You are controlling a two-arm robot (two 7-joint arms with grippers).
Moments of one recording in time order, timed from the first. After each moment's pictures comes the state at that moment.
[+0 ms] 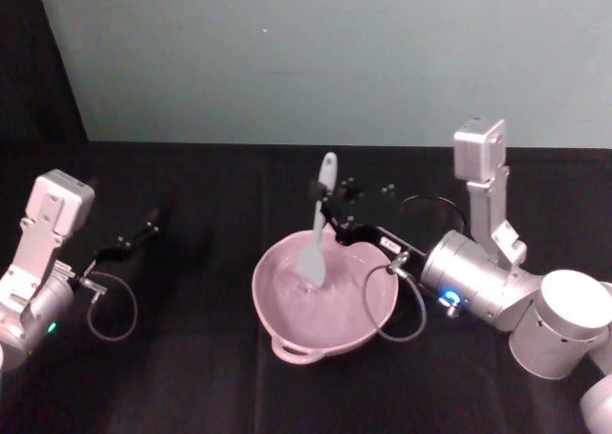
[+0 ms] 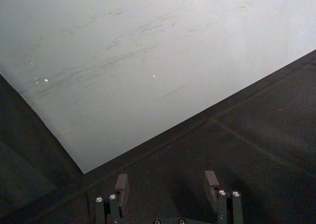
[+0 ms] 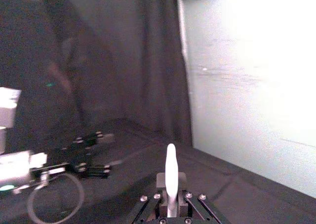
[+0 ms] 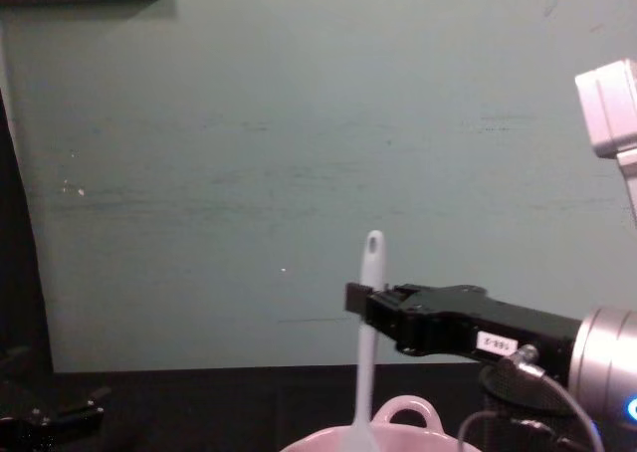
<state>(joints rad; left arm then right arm) -0.20 0.60 0.45 -1.41 -0.25 -0.12 0.03 0.33 0.34 -0.47 -1.42 0.48 -0.03 0.48</state>
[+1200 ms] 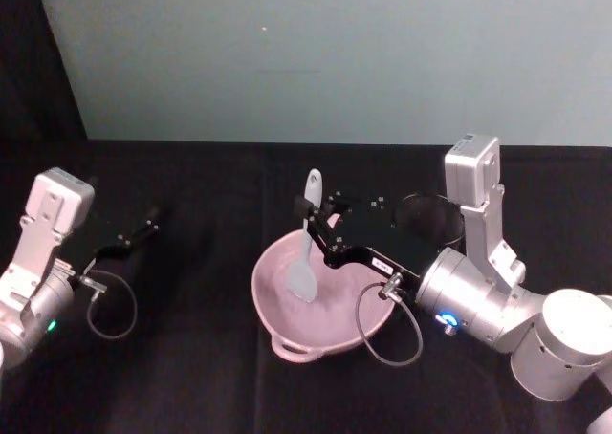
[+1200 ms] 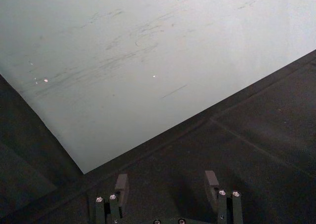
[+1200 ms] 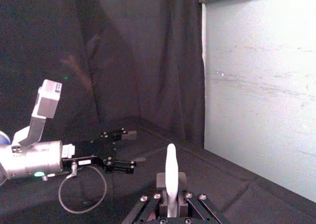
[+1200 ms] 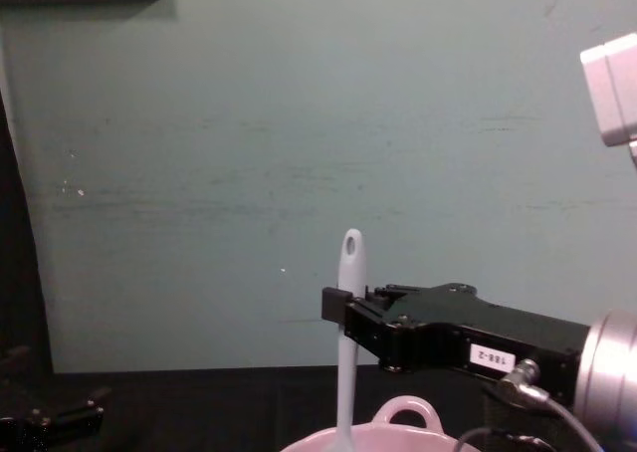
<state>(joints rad) -0.20 0.60 0.45 -1.41 -0.25 -0.12 0.03 0.25 0.36 -0.47 -1.55 0.41 -0.03 0.48</state>
